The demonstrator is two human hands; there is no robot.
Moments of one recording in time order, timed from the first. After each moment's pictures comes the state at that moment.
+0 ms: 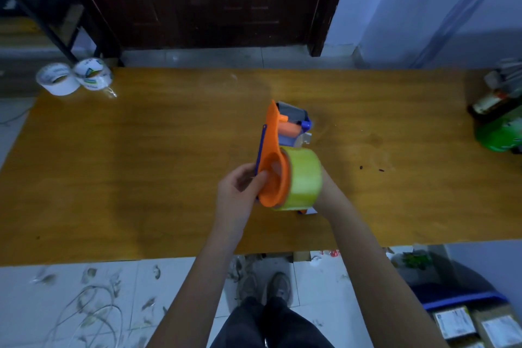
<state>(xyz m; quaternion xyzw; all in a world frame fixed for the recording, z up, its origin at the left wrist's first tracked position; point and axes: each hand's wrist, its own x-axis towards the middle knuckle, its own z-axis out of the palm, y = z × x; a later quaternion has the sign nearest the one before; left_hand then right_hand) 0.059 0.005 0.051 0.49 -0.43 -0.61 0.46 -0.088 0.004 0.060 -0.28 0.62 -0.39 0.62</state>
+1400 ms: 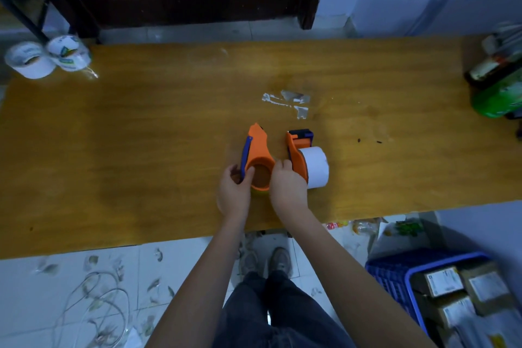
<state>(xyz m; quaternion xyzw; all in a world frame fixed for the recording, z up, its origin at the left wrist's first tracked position) 0.060 0.000 -0.064 0.72 -0.45 -0.45 0.28 -0.036 0.022 -0.021 -0.57 0.81 -0.01 0.16</state>
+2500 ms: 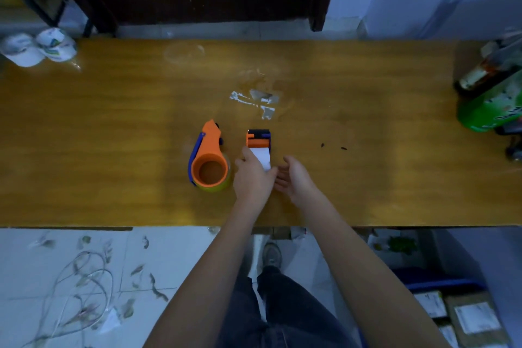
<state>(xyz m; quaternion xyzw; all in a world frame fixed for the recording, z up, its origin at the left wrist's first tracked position) -0.093 0.022 -0.019 0.72 -0.59 -0.35 0.08 -0.184 0.029 -0.041 -0.03 0.65 -0.38 0.66</state>
